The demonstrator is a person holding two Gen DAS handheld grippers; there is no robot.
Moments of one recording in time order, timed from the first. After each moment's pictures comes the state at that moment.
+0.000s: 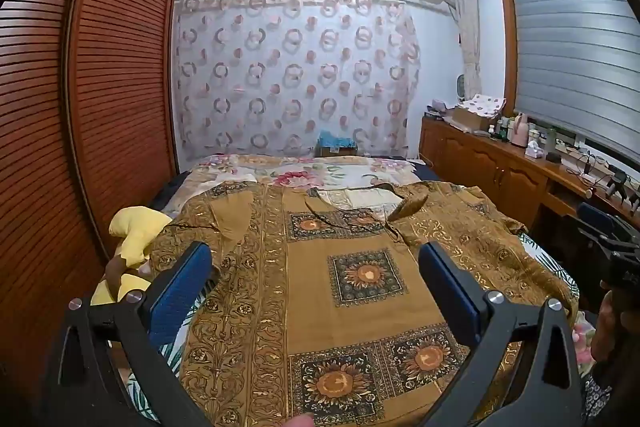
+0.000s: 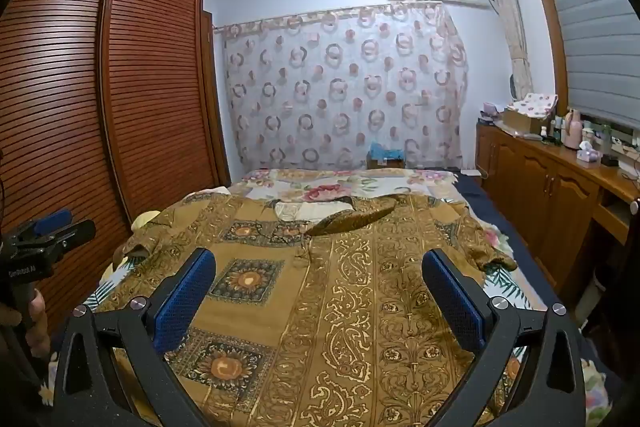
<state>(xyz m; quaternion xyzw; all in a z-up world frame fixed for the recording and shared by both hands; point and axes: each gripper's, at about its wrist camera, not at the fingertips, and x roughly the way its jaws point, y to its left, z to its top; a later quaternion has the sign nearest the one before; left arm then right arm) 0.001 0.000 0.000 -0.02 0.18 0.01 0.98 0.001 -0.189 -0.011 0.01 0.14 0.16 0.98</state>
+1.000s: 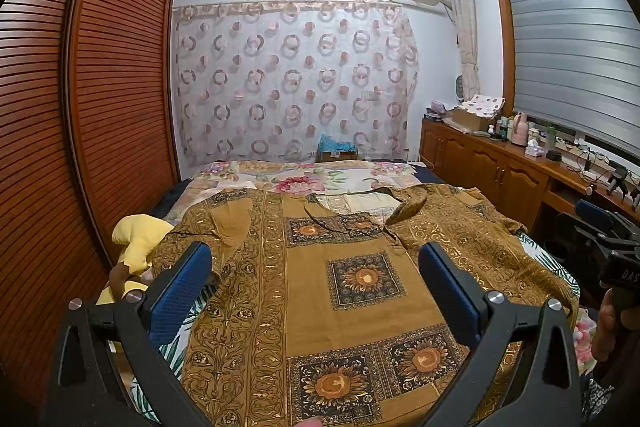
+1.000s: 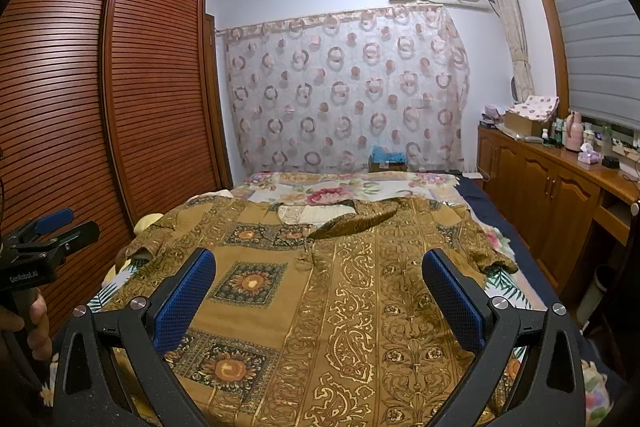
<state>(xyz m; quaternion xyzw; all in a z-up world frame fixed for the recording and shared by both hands) -0.001 0.001 0.005 -0.01 0.17 0.00 0.98 -0.001 -0.188 -0.008 0.01 0.14 0.16 0.98</state>
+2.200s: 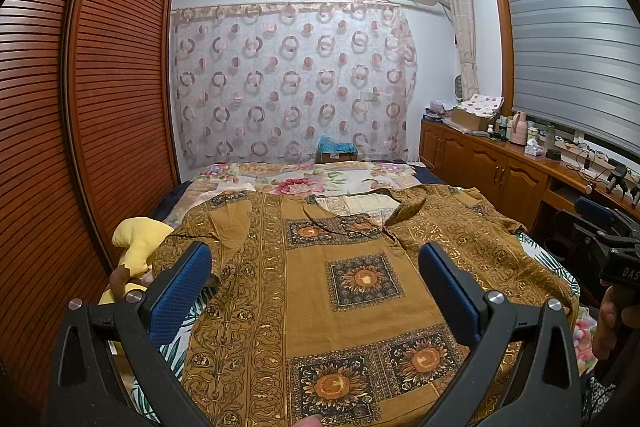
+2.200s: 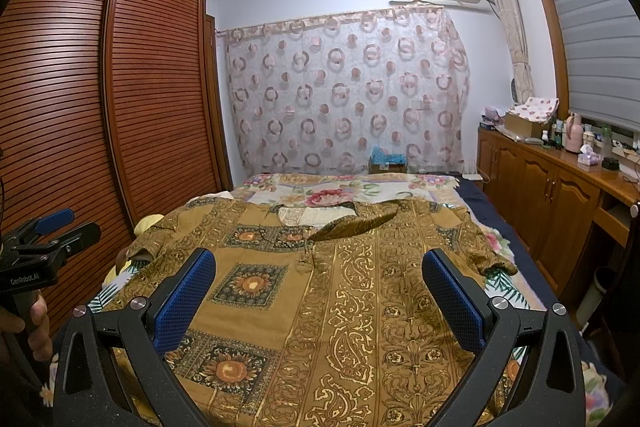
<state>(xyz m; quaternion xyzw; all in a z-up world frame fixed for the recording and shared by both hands) -0.002 -0.001 0.004 -0.01 0.17 0.00 0.99 -0.003 -0.188 -0.008 0.01 0.13 0.16 0.98</state>
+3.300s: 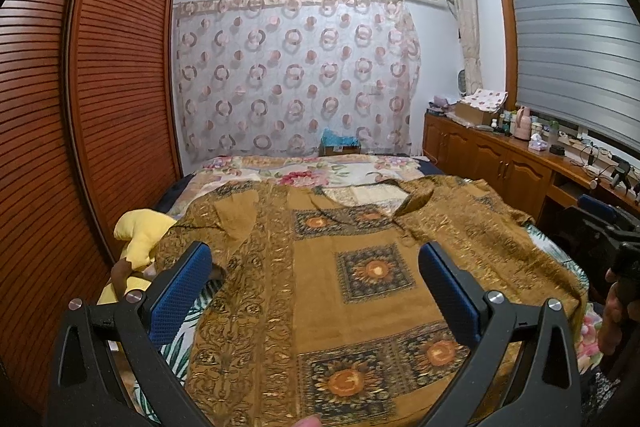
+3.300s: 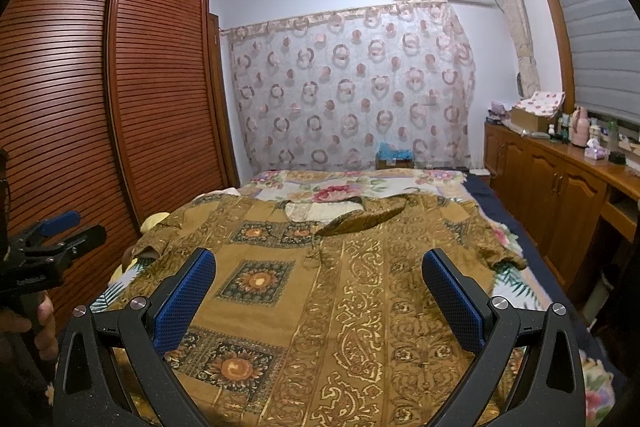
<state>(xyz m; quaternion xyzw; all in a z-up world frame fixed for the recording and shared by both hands) 0.005 0.011 0.003 -0.01 0.19 0.01 0.98 0.009 -0.184 -0.014 0.01 0.14 0.18 0.97</state>
